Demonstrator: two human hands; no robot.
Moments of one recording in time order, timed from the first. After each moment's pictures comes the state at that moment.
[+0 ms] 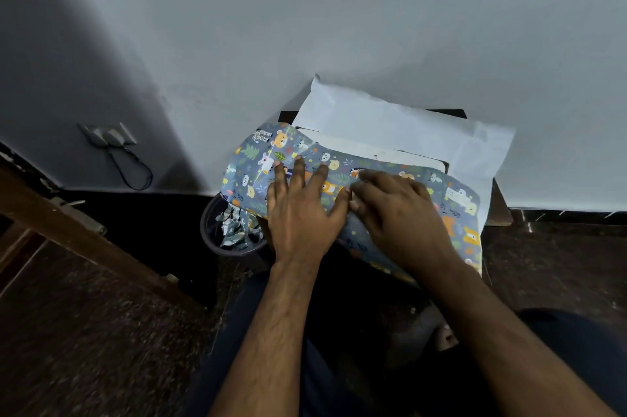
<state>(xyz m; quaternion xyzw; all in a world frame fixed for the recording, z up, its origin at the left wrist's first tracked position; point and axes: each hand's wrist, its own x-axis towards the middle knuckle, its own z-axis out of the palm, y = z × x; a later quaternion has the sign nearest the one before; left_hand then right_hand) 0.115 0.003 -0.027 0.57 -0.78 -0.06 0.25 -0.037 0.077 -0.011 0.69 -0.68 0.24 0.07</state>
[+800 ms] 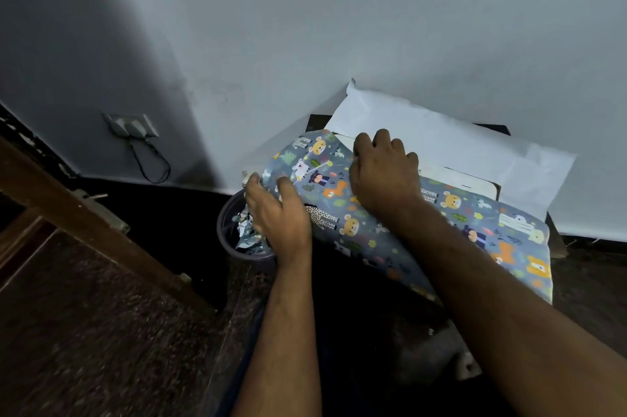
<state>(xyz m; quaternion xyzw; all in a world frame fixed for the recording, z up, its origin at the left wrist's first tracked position) 0.155 -0.051 -0.036 0.63 -0.39 -0.33 0.58 0.012 -0.047 0.009 0.63 -0.76 0.14 0.06</state>
